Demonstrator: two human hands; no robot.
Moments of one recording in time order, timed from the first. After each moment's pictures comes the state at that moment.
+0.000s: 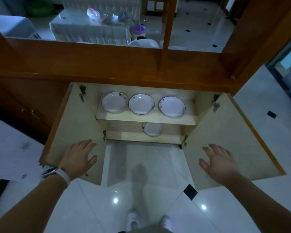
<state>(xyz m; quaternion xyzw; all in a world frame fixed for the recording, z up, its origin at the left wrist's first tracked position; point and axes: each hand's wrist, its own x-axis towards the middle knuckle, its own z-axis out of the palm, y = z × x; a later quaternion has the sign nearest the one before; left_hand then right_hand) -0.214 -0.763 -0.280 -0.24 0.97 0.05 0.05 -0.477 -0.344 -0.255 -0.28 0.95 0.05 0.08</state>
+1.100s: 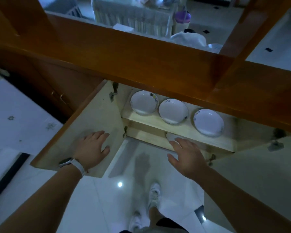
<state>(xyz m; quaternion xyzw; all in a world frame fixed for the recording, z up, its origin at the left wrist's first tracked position) -0.247 -0.866 -0.304 -0.32 0.94 0.09 0.08 -0.500 -0.610 -0.288 -0.51 0.85 -0.05 0.12</state>
